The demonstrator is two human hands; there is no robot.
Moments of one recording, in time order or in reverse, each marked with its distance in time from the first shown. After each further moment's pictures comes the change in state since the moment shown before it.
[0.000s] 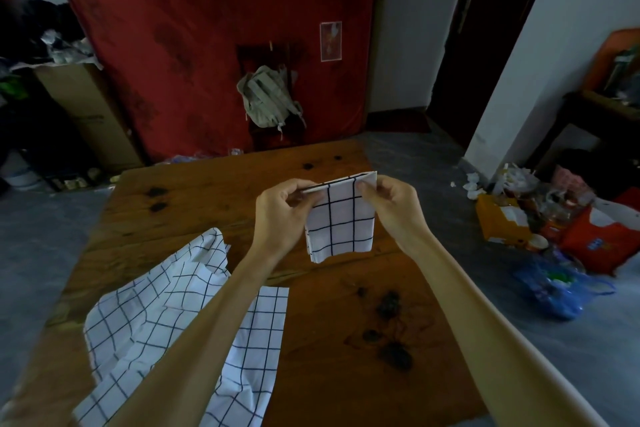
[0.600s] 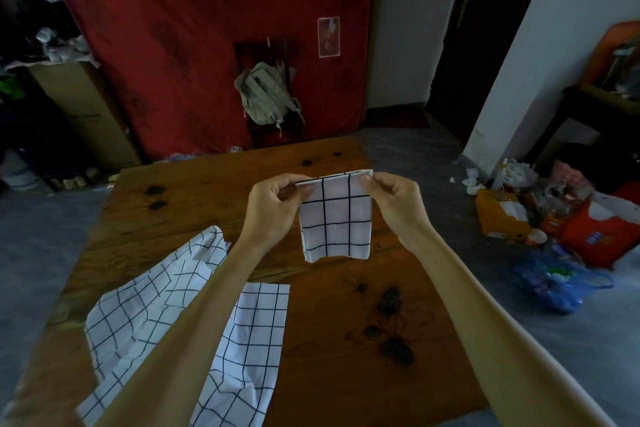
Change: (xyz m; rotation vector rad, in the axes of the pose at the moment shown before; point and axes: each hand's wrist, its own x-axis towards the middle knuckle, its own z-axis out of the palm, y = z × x) left_hand 0.006 -0.004 -0.013 -0.077 -0.052 -0.100; right_hand -0.003 -0.004 -0.001 0.027 0.011 -0.016
